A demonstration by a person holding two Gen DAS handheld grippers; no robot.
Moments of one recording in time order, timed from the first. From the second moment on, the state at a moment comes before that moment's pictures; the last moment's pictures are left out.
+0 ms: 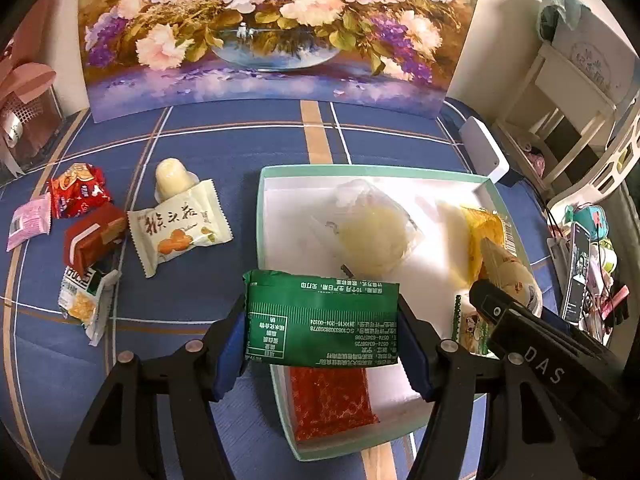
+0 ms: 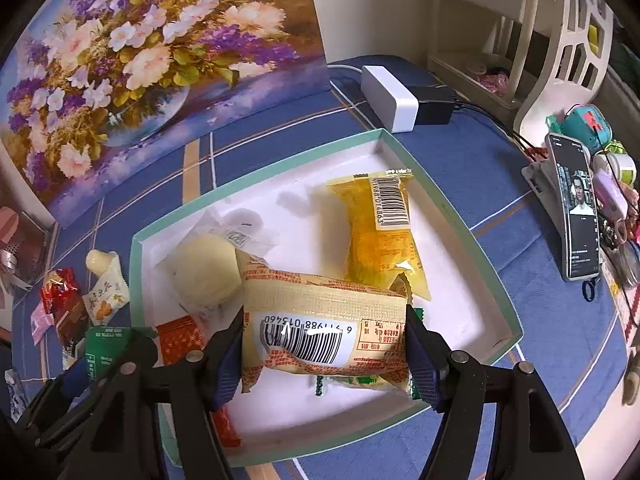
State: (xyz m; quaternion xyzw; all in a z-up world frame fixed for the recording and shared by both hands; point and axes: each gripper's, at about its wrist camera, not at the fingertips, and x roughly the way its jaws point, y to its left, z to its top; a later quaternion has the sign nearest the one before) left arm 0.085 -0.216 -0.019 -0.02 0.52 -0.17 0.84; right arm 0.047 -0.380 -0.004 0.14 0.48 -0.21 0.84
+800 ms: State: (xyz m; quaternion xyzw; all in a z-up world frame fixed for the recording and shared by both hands) left arm 0.087 -0.210 -0.008 -0.04 0.51 -0.18 0.84; right arm 0.050 -0.380 -0.004 0.14 0.49 -0.20 0.84
